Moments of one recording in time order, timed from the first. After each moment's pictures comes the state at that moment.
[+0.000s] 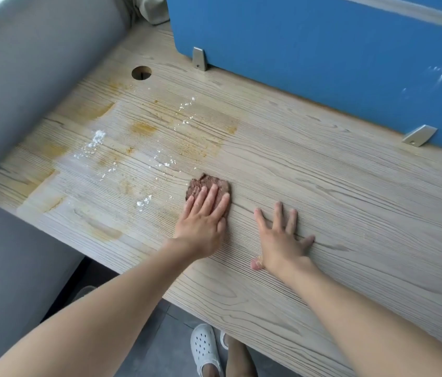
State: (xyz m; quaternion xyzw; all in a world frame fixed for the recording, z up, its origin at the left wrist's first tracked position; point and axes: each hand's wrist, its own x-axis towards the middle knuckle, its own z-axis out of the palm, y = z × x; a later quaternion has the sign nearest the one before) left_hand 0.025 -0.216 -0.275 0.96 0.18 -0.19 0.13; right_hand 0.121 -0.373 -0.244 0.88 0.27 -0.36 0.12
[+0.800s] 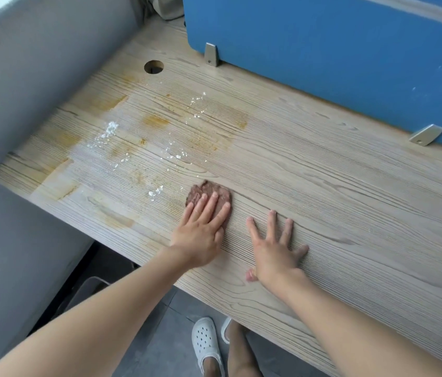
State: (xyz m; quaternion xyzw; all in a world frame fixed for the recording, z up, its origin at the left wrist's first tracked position) left_hand -0.019 -0.220 -0.271 0.95 0.17 -0.21 0.14; right_hand 0.073 -0.370 -0.238 0.87 0.29 -0.38 0.12
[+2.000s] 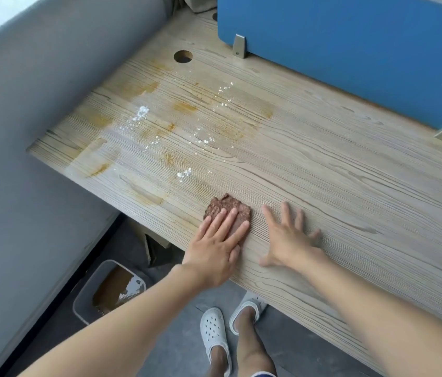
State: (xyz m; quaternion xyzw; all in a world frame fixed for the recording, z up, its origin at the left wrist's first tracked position) left_hand -0.093 -0.246 -0.273 0.97 0.13 -0.17 0.15; right_hand 0.054 -0.358 -0.233 0.87 0.30 -0.37 0.13
